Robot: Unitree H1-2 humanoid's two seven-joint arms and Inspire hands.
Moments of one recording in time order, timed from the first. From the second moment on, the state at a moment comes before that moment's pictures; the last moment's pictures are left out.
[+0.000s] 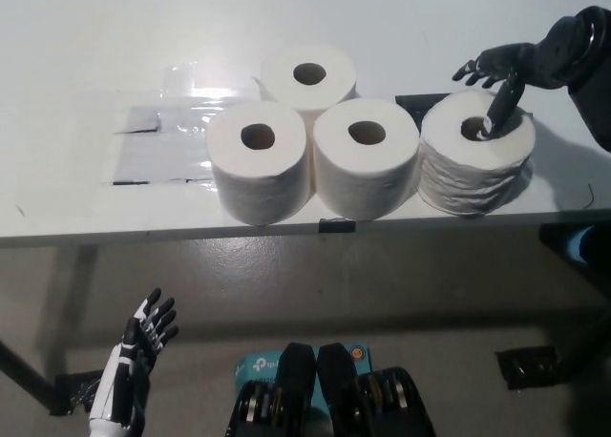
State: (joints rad) left_arm 0.05 0.12 0.02 0.06 -0.11 -0.15 -0.10; right_arm -1.36 -0.33 0.55 1.33 -0.46 0.06 0.63
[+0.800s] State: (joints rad) left_arm 0.07 0.11 0.02 0.06 -0.11 -0.15 -0.10; right_arm -1.32 -0.28 0.56 1.37 -0.49 0.05 0.47
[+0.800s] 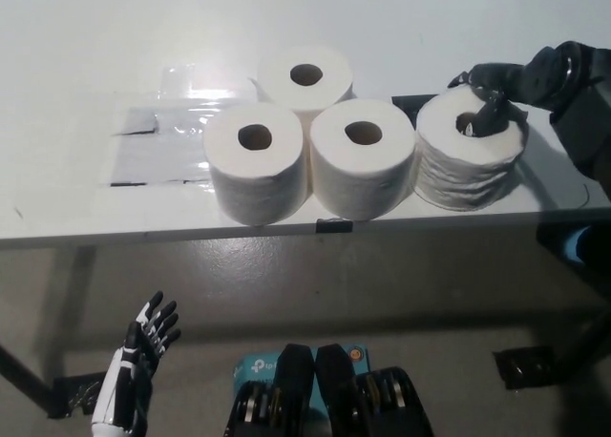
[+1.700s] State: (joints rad) left_arm 0.06 0.11 0.03 0.06 -0.12 -0.16 -0.10; right_arm -1.22 -0.32 0.42 1.37 -0.45 0.01 0.24
